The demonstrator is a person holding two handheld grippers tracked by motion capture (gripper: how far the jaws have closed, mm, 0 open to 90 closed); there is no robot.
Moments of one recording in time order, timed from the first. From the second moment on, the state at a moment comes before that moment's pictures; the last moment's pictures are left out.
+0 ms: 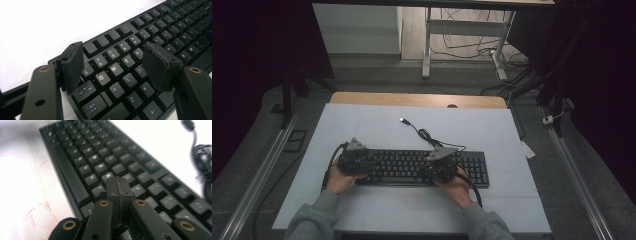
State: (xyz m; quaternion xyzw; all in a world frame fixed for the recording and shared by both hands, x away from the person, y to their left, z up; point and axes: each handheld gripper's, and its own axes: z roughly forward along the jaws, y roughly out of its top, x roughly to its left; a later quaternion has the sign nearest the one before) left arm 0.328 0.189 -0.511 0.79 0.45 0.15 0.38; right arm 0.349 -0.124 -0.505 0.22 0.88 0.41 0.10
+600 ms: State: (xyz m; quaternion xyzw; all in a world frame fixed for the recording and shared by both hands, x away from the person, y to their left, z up) left arm 0.326 0.190 -0.510 0.79 0.45 0.15 0.38; right arm 0.348 -0.184 -0.496 0.28 0.84 0.44 0.16
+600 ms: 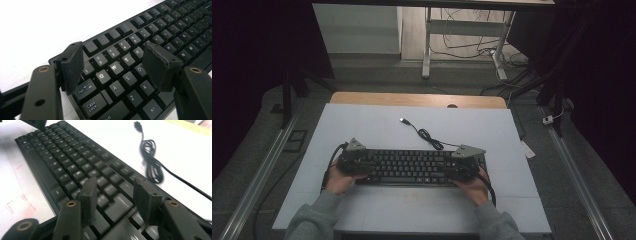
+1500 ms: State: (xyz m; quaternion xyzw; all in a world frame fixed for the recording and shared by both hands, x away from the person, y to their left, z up) left arm 0.270 0.217 -0.511 0.78 0.46 0.15 0.40; right arm 0.315 -0.284 -0.497 0.32 0.82 0.43 0.19
